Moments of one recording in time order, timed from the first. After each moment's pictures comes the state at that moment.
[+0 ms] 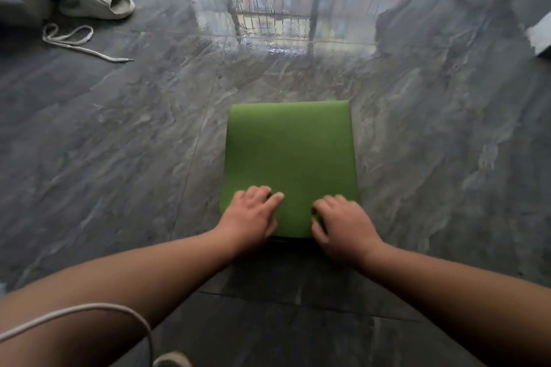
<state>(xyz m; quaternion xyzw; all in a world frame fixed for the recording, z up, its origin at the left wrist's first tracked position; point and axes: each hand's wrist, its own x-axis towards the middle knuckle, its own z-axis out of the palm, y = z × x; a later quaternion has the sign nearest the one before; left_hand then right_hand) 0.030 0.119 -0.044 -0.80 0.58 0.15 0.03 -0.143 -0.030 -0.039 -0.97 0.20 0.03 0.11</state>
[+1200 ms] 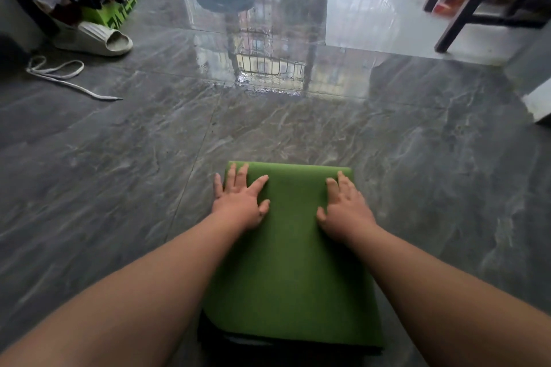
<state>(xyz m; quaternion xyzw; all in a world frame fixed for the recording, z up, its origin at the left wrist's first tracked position) 0.159 -0.005 -0.064 -0.89 0.40 0.21 0.04 -0.010 -0.162 -0.057 -0.90 0.36 0.18 0.16</state>
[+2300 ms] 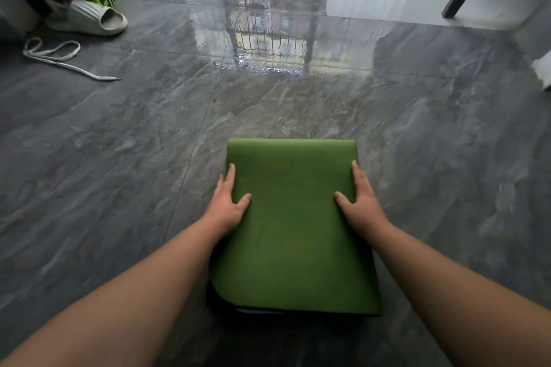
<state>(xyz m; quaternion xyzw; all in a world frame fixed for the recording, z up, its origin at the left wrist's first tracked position) 0.138 0.062 -0.095 -0.87 0.20 0.34 -0.30 -0.076 -0.145 -0.084 -0.76 0.47 -0.03 0.45</state>
